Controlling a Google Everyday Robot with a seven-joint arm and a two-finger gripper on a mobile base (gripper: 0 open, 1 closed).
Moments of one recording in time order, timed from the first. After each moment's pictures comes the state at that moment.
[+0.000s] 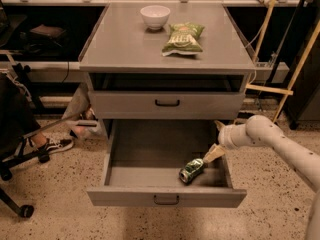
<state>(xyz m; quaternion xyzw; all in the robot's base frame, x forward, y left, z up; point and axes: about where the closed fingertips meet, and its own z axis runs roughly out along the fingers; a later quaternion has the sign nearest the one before) 0.704 -0.224 0.483 -0.55 0.75 0.09 0.35</state>
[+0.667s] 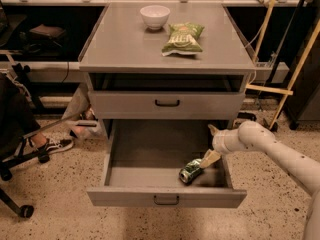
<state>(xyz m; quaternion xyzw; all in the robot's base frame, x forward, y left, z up) 0.693 -0.210 0.459 -0.58 0.73 0.07 0.35</state>
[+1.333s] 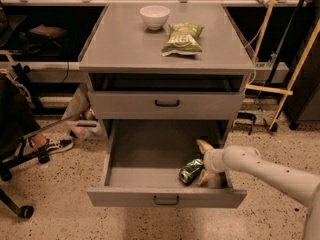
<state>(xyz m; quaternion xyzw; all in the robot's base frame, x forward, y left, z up) 0.652 -0.184 0.400 -0.69 0.65 -0.02 0.32</state>
